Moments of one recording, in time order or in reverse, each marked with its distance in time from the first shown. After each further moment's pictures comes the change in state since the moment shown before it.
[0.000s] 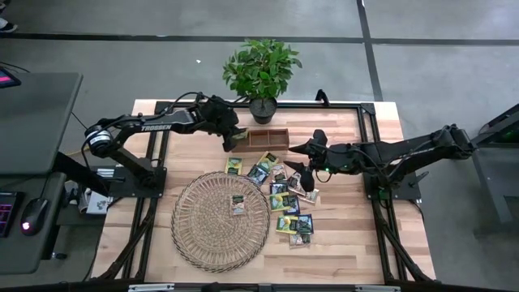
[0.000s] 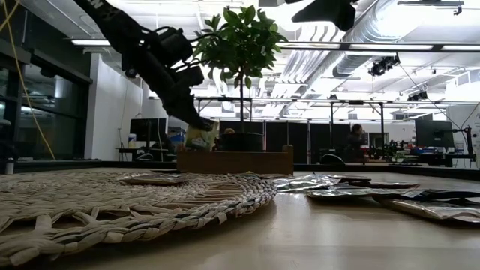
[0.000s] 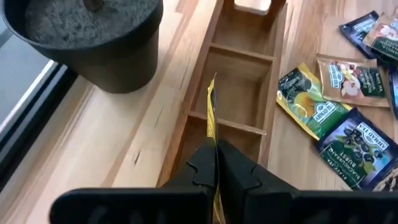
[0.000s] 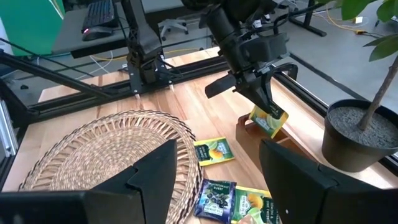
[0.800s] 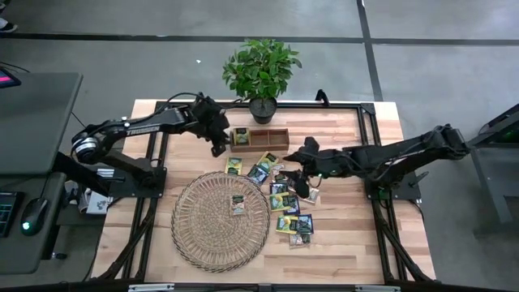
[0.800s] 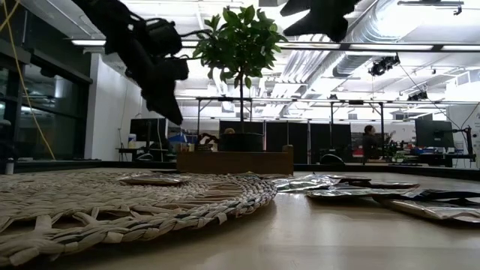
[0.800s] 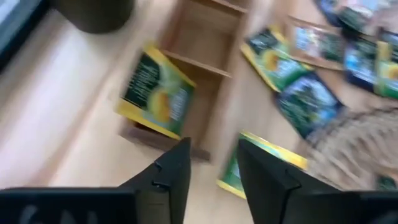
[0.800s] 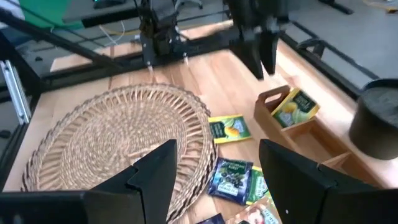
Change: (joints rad) left arm -0.014 -0.148 0.000 -0.311 0.066 -0.078; right arm 0.000 0.097 0.000 0.005 -0.092 0.018
